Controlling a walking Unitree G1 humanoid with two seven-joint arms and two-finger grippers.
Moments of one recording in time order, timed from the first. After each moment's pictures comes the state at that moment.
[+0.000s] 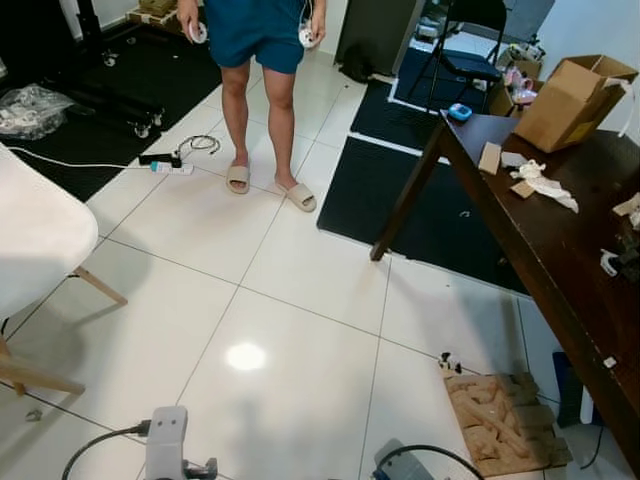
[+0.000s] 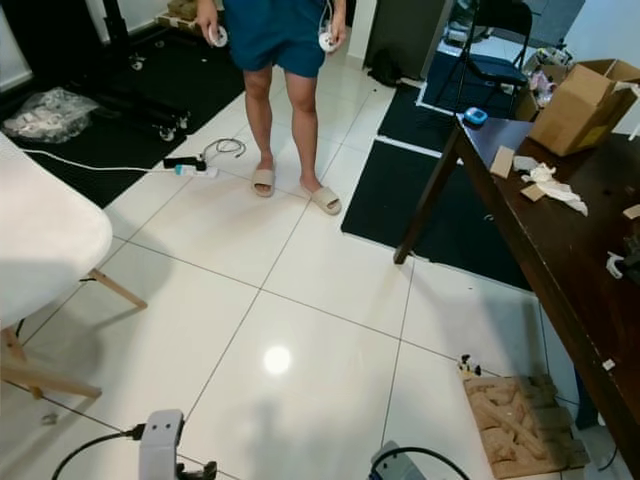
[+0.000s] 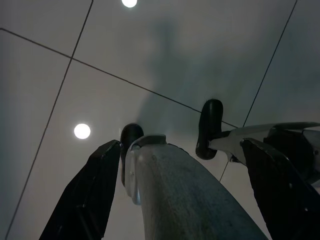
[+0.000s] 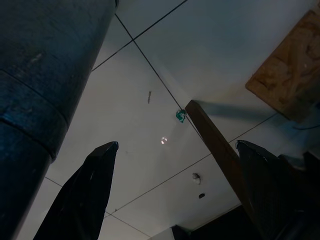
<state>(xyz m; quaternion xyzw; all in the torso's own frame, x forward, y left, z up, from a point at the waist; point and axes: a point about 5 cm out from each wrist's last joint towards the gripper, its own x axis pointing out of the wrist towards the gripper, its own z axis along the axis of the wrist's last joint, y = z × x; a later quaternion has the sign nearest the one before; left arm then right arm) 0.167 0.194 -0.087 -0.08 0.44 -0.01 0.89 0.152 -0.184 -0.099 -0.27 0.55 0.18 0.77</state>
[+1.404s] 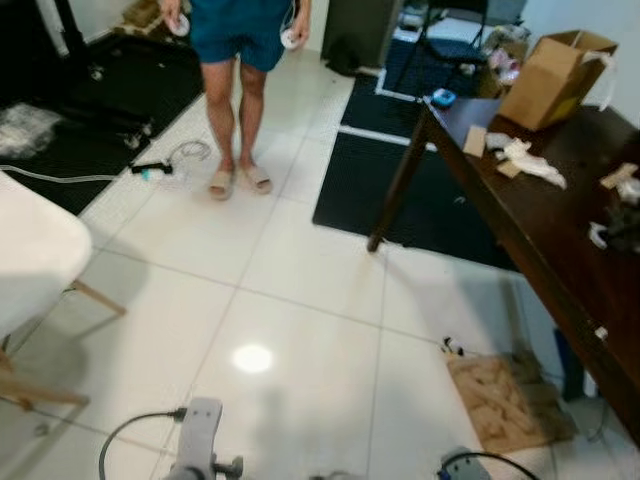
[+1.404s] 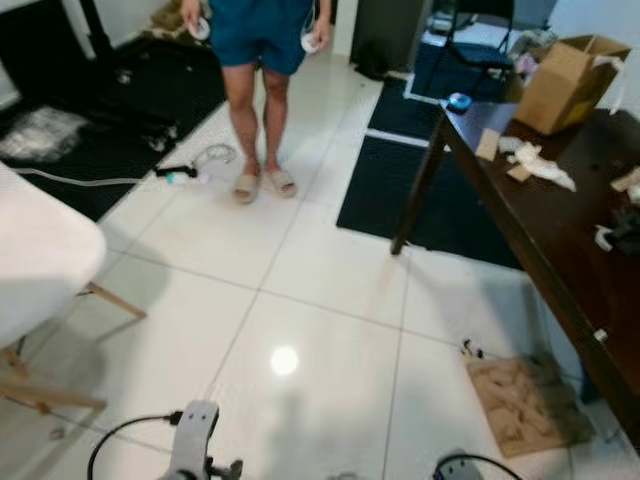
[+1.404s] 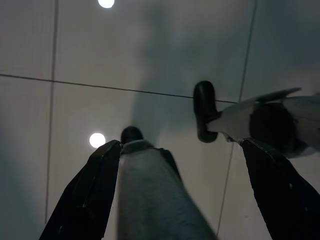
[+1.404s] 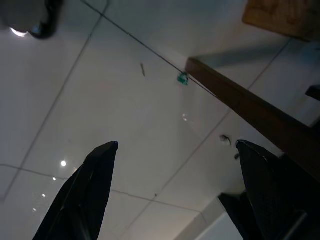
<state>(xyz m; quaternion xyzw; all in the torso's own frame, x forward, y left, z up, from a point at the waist) 0.178 0.155 -0.086 -0.04 0.45 -0.10 0.89 0.142 -0.240 -0.093 -0.21 0.57 0.05 0.79</state>
